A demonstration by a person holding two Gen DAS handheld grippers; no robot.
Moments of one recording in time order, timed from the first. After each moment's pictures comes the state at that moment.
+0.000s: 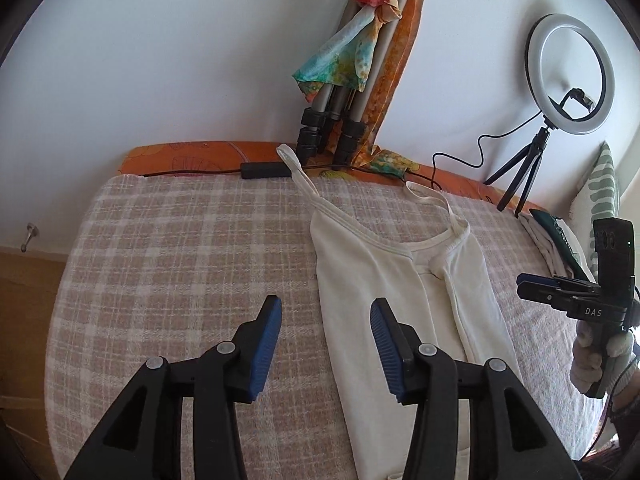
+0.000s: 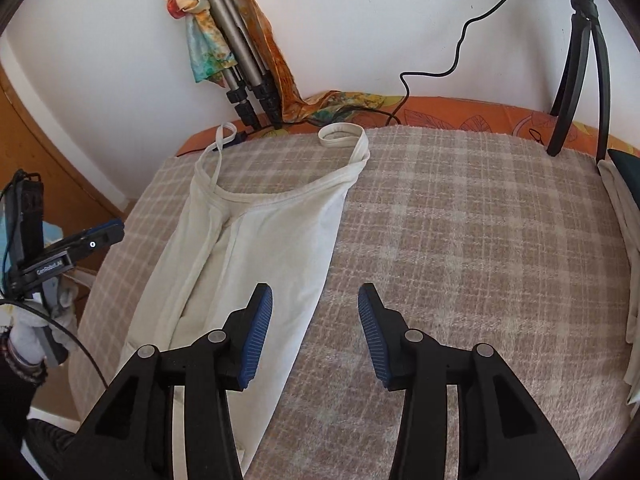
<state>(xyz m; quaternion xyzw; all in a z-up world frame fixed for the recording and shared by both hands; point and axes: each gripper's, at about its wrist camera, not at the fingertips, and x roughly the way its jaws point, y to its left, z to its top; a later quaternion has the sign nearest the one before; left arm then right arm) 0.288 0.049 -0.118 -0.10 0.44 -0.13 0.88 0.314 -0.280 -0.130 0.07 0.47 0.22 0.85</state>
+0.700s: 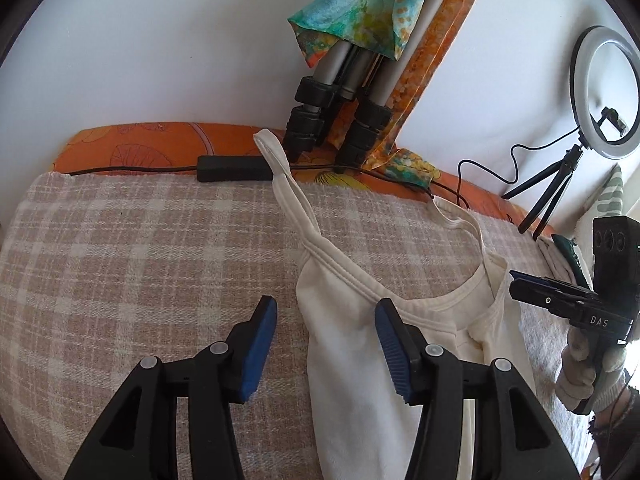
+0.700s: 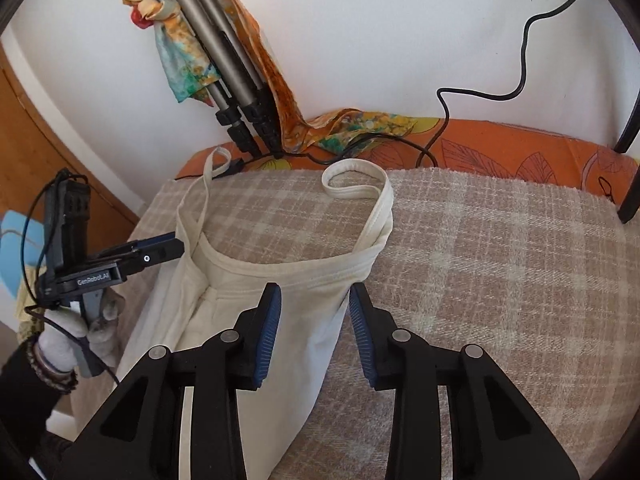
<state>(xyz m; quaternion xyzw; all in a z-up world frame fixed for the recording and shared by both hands) 0.368 0.034 -0.169 -0.13 0.46 -0.14 0.87 0.399 -0.266 -0.144 0.09 0.45 0.27 0.85</state>
